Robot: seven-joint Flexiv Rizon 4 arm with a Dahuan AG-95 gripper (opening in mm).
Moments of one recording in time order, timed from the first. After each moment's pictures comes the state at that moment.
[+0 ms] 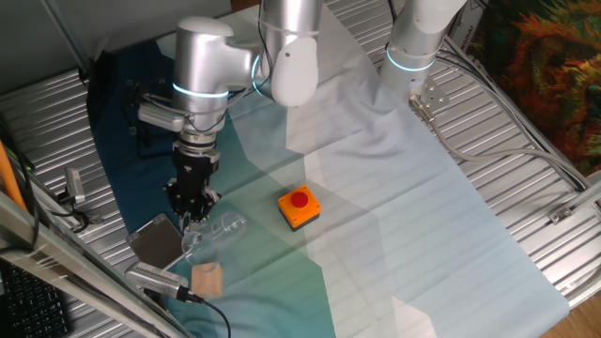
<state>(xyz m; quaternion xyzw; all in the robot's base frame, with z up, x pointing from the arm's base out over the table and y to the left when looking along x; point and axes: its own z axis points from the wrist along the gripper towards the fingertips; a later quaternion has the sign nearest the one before) 0.675 0.155 0.098 -0.32 0.89 0.15 0.30</state>
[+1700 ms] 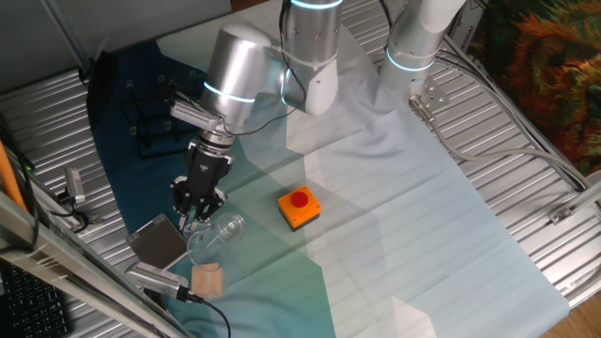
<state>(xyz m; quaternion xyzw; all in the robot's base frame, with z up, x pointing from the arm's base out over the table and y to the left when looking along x) 0.677 0.152 0.095 -0.37 0.84 0.07 0.39</state>
